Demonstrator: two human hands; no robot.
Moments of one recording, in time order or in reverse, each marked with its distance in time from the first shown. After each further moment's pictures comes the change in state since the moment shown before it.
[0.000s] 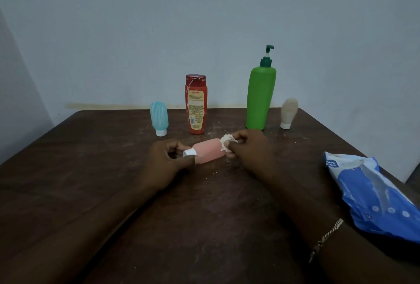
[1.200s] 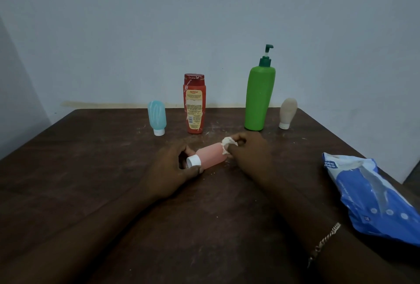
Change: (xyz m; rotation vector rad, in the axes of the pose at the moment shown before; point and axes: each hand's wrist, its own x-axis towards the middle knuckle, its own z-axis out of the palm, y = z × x) left_hand -0.002 -0.004 0.009 0.272 -0.122 0.164; right_hand -0.004 -0.002 0.001 -0.152 0.082 -0.028
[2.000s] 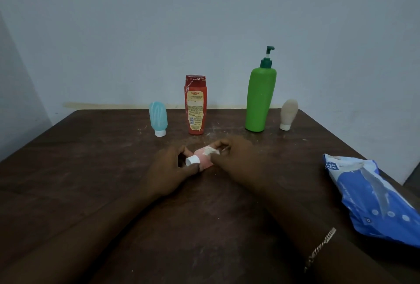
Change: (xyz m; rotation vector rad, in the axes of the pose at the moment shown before) left_hand 0.006 -0.003 0.000 0.012 -0.007 -0.078; right_hand -0.010 -0.017 0.009 -0.113 -0.231 -0.164
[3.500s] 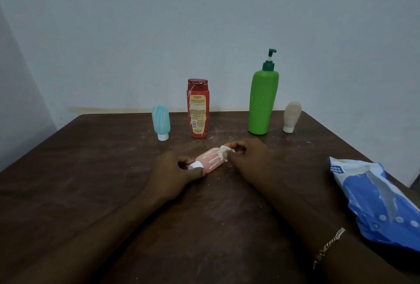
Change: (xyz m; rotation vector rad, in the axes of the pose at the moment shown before) left_hand -0.004 0.006 -0.002 -0.063 0.035 -0.147; right_hand 0.006 0.025 -0.001 0.145 0.159 0.076
